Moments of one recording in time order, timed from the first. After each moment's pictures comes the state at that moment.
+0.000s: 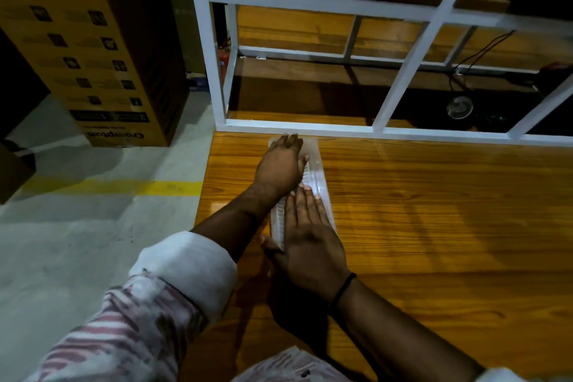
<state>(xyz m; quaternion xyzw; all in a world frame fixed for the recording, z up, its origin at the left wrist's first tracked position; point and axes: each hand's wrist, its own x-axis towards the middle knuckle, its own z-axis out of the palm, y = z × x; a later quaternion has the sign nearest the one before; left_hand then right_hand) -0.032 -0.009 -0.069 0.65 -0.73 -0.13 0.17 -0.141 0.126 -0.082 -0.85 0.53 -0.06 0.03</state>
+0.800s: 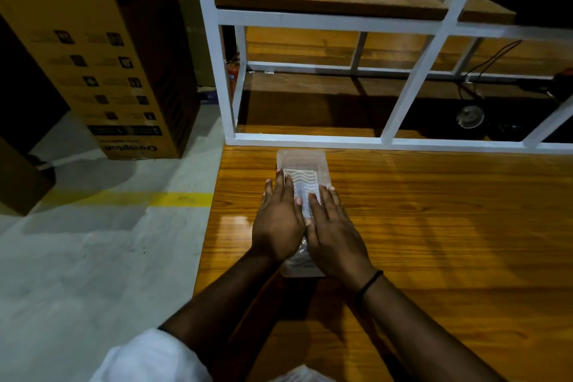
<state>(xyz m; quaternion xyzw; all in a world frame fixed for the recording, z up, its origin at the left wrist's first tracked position) -0.031 0.076 -0.094 0.69 -0.64 -0.20 0.26 -0.164 0.086 -0.084 -0.80 0.57 -0.12 0.13</state>
